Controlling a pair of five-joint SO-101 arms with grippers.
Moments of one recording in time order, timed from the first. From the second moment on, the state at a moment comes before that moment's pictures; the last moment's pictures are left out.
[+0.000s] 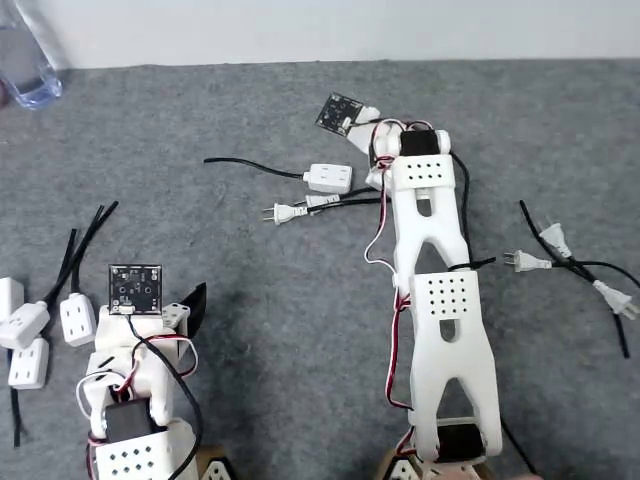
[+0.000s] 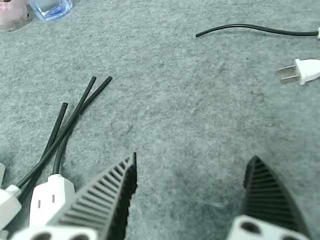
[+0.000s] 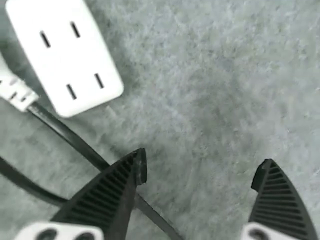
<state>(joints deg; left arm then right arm) -17.1 -94.8 97.1 45.8 -8.3 -7.6 73.2 -79.0 77.4 55.2</state>
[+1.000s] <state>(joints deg) -17.1 -94.8 97.1 45.8 -8.3 -11.3 76.2 -92.5 100.5 61.5</state>
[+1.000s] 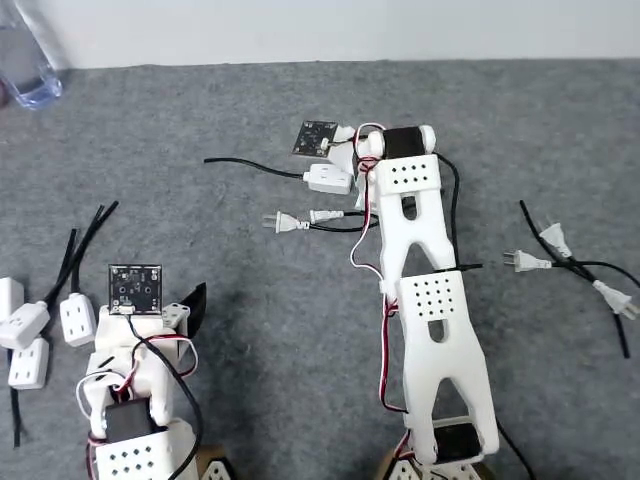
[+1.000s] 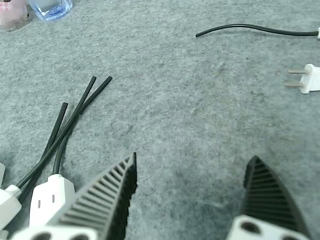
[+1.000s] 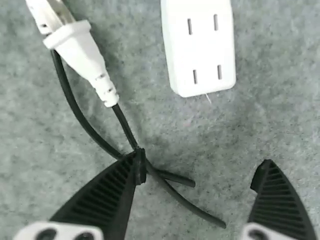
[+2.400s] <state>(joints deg) -17.1 -94.8 97.1 45.8 -8.3 -0.6 83.7 -94.5 100.5 73.0</state>
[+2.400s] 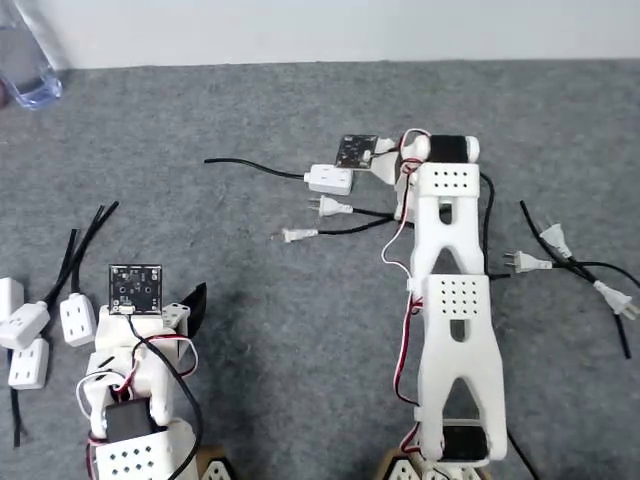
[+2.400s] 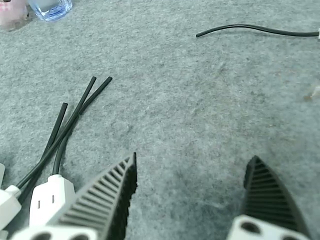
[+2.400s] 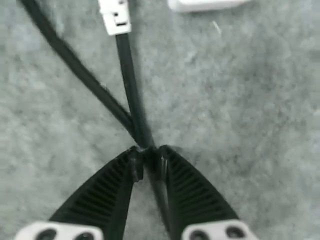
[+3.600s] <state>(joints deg) -17.1 -94.8 97.1 45.8 -9.4 43.2 66.1 -90.1 100.7 81.6</state>
